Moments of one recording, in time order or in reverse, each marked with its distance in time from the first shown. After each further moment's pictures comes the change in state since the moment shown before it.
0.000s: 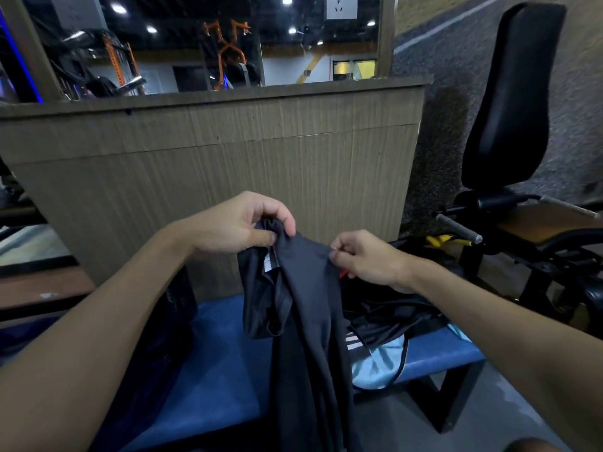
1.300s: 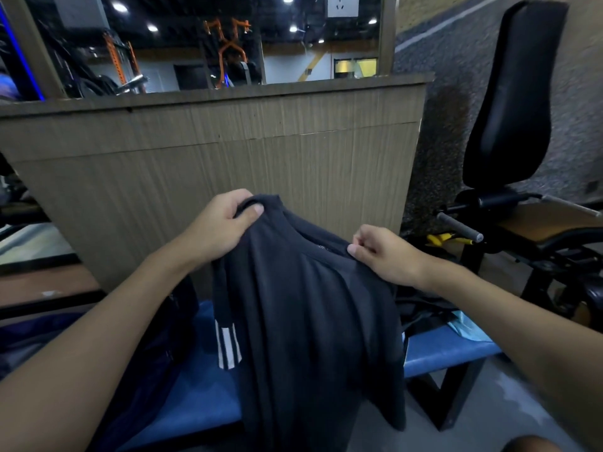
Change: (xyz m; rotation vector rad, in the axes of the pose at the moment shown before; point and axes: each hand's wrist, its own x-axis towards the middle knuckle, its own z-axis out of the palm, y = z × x) left_hand -0.004 -0.036 0.008 0.101 0.541 -0.092; right_hand -0.005 0.020 -0.023 -0.272 0.132 -0.088
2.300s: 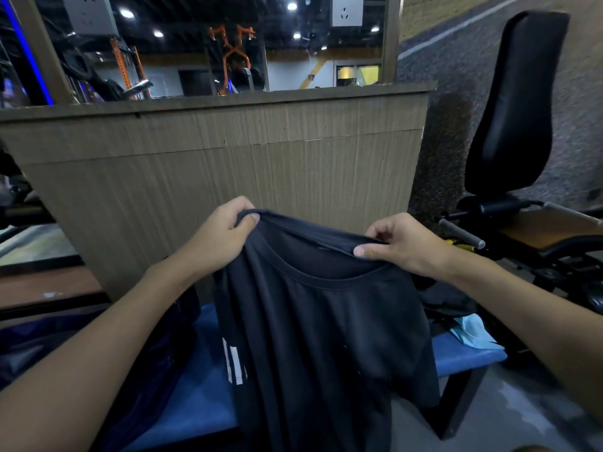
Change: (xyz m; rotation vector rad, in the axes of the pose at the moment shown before) left_hand -0.005 -0.009 0.000 0.087 0.047 0.047; right_hand -0.002 -0.015 -0.031 0.134 -0.034 -0.053
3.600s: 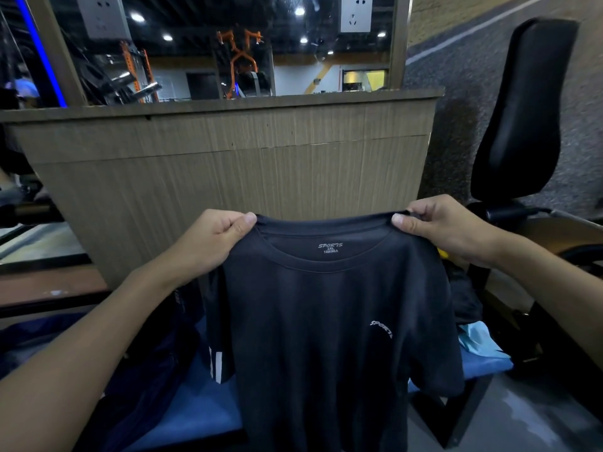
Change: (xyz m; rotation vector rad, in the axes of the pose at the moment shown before) left_hand -0.016 -0.004 -0.021 -0.184 -0.096 -0.015; right_hand -0.007 -0.004 -0.044 0.054 0.082 0.000
